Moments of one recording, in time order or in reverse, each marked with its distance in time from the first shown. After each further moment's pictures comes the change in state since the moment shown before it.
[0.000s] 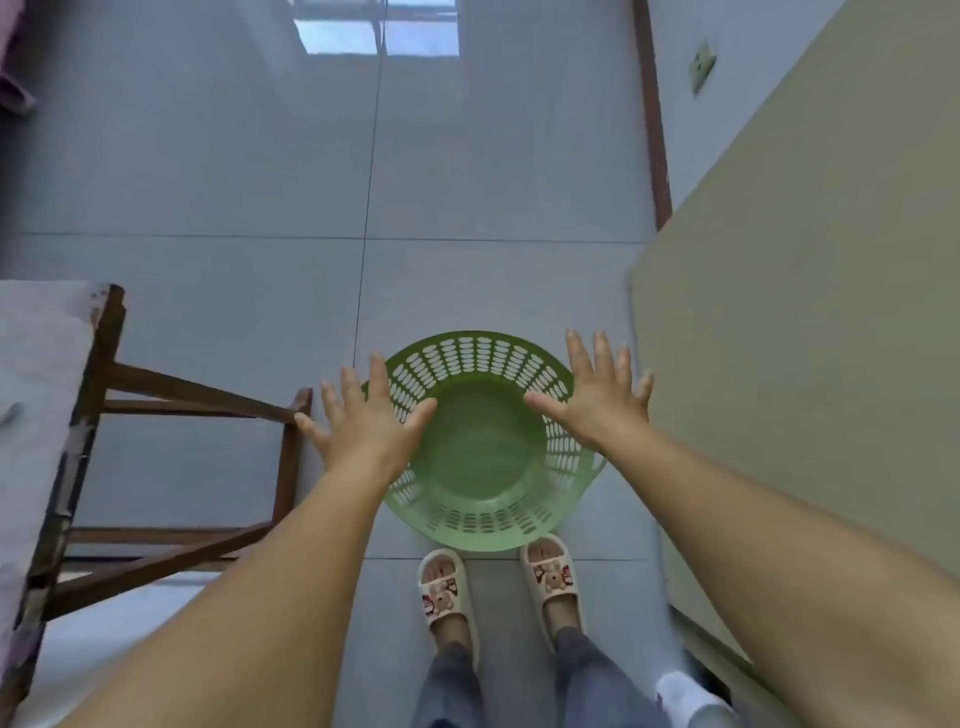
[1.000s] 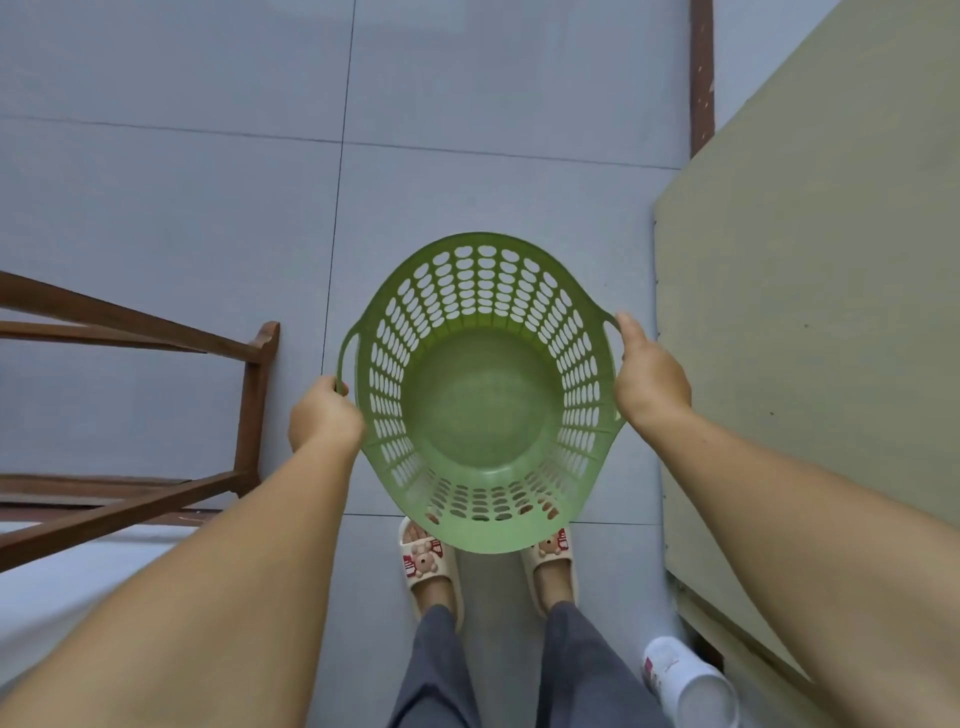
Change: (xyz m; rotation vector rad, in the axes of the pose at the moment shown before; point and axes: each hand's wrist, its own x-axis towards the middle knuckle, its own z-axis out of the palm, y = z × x) left_hand 0.055 -0.054 0.082 -0.402 -0.008 -0.418; right_hand 0.043 0.044 0.060 0.081 0.131 0.141
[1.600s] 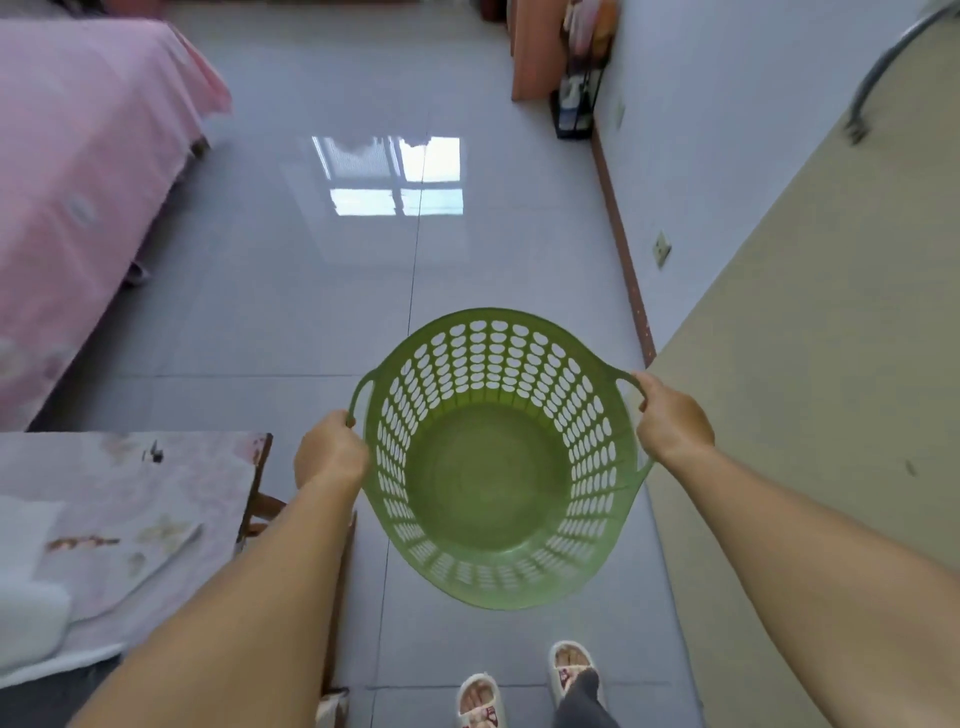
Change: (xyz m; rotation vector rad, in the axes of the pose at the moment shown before) left_hand -0.110 0.108 -0.276 0.022 0.202 0.351; right_hand -0.101 -0.113 -0.248 0.149 0.229 -0.087
